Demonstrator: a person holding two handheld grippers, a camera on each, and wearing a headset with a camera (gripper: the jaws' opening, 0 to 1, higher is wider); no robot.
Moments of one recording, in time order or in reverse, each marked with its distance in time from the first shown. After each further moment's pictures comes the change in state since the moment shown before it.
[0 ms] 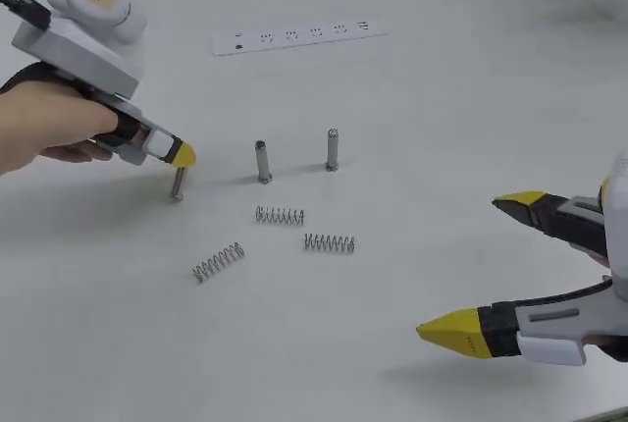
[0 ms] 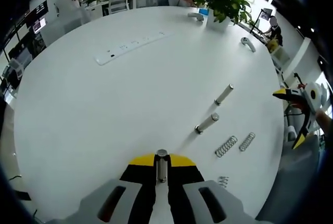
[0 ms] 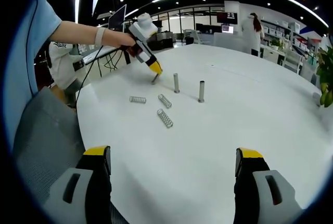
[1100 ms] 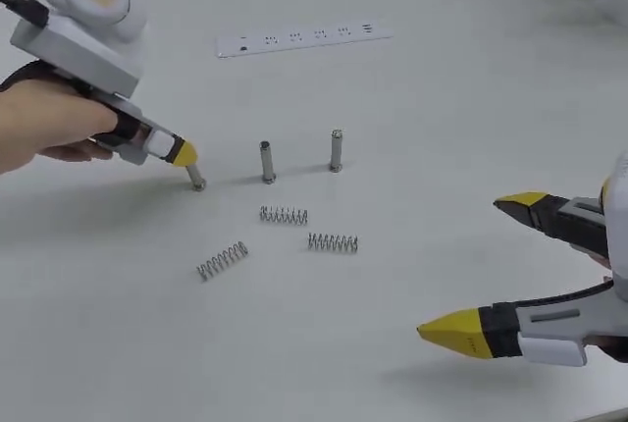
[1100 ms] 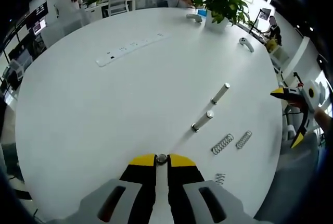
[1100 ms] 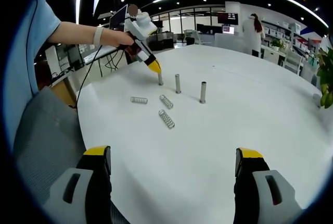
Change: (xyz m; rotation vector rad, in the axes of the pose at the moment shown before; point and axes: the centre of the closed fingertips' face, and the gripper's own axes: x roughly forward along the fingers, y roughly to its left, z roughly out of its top) left arm -0.010 -0.010 -0.004 0.007 -0.002 0.000; right arm 0.001 0.003 0.001 -0.005 -0.003 0.002
